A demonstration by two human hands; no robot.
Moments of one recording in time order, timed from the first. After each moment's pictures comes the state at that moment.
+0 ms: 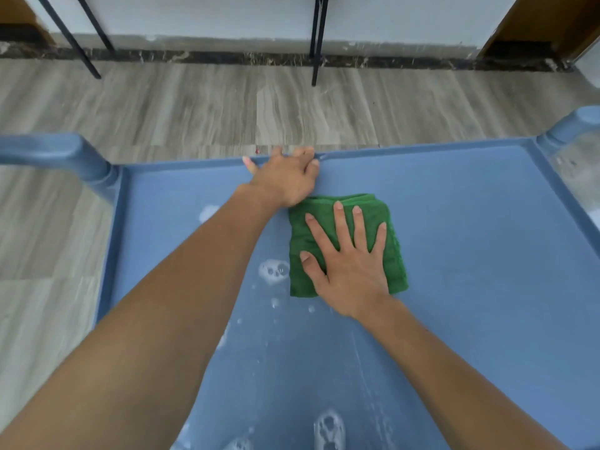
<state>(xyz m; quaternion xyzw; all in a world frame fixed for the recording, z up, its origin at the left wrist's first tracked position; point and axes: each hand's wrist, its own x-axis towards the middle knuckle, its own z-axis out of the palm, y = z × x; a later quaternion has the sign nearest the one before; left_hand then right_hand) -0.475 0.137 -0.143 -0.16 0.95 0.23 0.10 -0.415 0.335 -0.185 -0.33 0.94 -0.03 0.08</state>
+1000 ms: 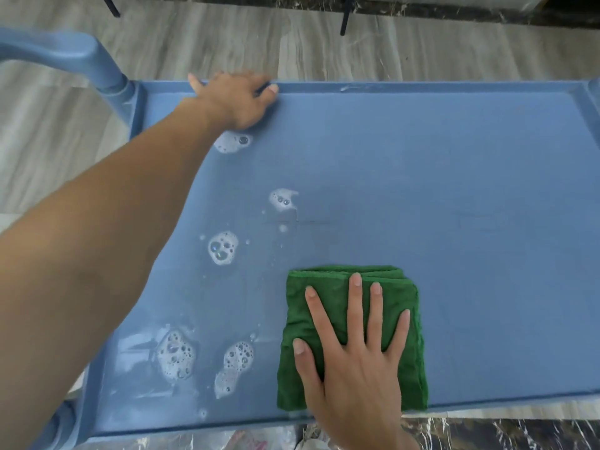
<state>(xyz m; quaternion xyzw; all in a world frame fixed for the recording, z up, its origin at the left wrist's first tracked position) -0.416 0.059 -0.137 -0.24 0.96 0.10 0.12 -0.217 0.439 -0.181 -0.32 0.94 -0.06 0.08</state>
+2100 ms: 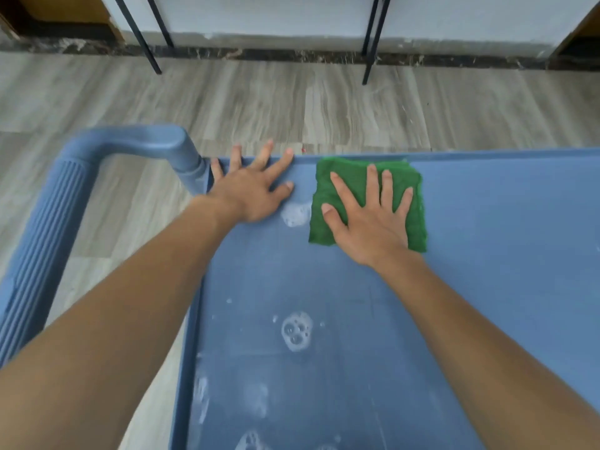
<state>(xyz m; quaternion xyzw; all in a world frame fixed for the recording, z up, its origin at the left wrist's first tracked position) -0.365 -0.015 -0.160 -0.21 0.96 0.09 0.14 -0.444 0.209 -0.185 -0.30 0.95 -0.05 0.08</state>
